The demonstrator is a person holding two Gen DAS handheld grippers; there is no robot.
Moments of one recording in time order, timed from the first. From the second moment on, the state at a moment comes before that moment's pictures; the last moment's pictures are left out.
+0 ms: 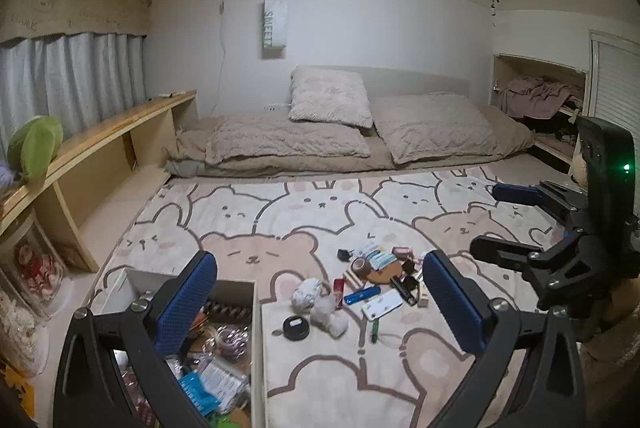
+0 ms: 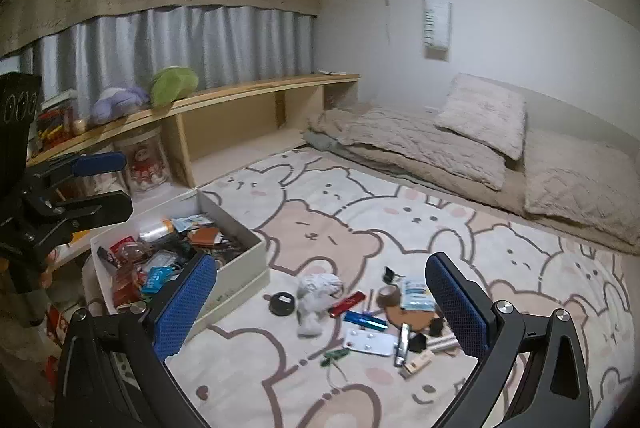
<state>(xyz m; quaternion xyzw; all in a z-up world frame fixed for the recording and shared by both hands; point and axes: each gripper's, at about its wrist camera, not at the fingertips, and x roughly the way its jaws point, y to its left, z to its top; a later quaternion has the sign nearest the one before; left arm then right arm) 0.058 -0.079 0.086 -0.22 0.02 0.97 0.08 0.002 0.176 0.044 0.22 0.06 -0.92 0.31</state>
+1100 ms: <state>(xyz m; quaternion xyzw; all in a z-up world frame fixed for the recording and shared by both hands) -0.003 -0.009 0.026 -0.27 0.01 0.95 0.14 -0.031 0.278 -0.008 0.26 0.02 -0.94 0.20</state>
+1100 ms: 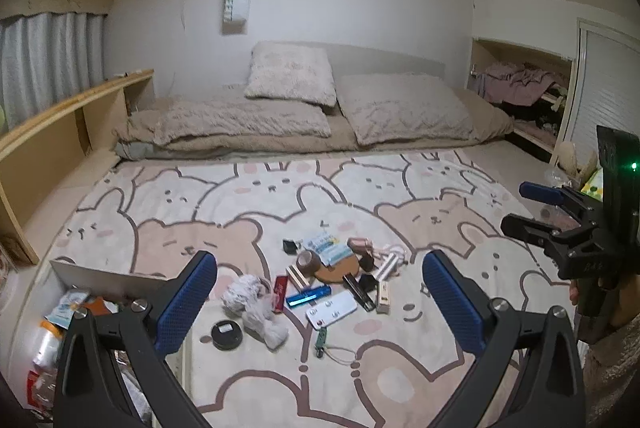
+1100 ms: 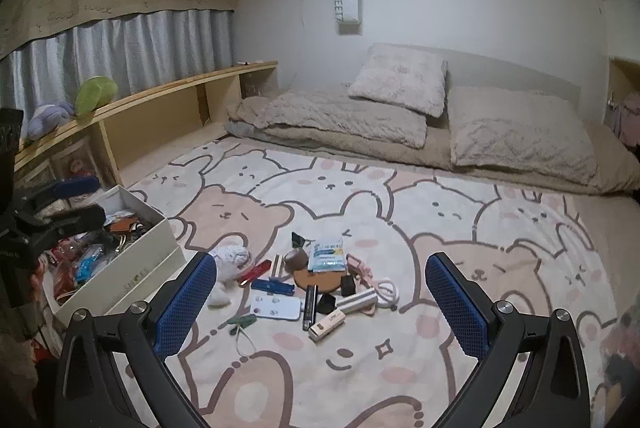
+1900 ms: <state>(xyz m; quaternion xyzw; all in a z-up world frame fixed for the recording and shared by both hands) -0.060 0.002 -0.079 -0.36 -0.01 0.92 0.12 -0.068 0.293 -0.103 0.33 -0.01 -0.93 0.18</state>
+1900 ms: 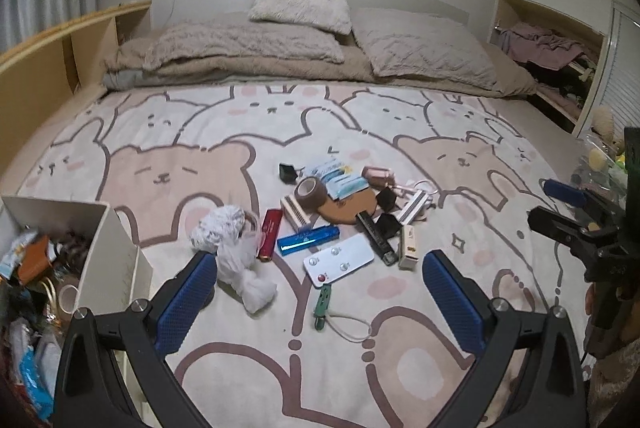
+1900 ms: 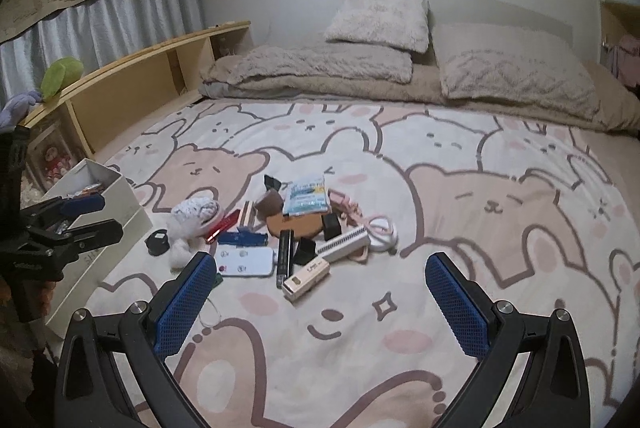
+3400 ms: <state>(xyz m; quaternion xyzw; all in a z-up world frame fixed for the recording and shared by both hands) -0.106 0.033 -0.216 -0.50 0.05 0.86 0.12 -0.099 0.272 -0.233 0.48 0.07 -0.86 0.17</state>
